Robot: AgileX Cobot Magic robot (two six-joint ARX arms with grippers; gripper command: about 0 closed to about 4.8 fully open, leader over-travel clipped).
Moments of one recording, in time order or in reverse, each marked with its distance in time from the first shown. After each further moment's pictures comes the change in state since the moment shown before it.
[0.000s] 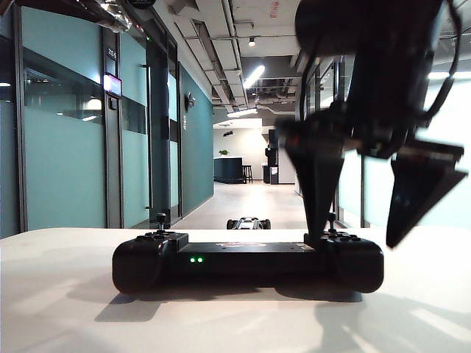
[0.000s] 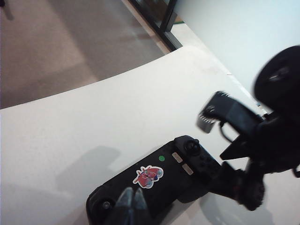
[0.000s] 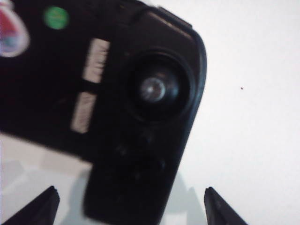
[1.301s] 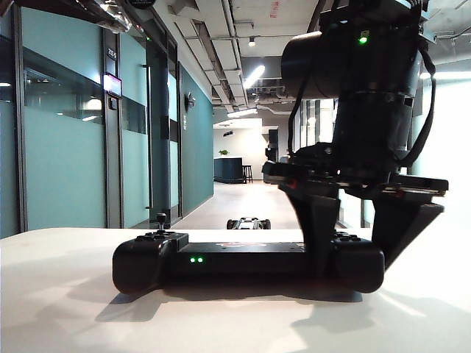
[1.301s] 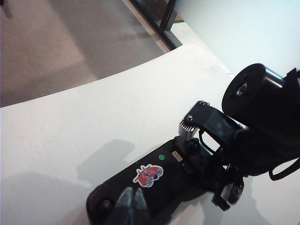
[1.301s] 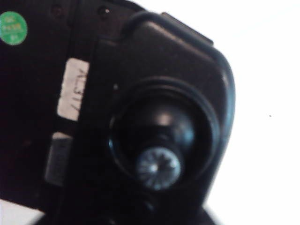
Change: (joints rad) left arm 0.000 0.000 0.000 -0.005 0.002 0.000; right arm 0.001 0.101 -0.002 0.071 0.001 0.003
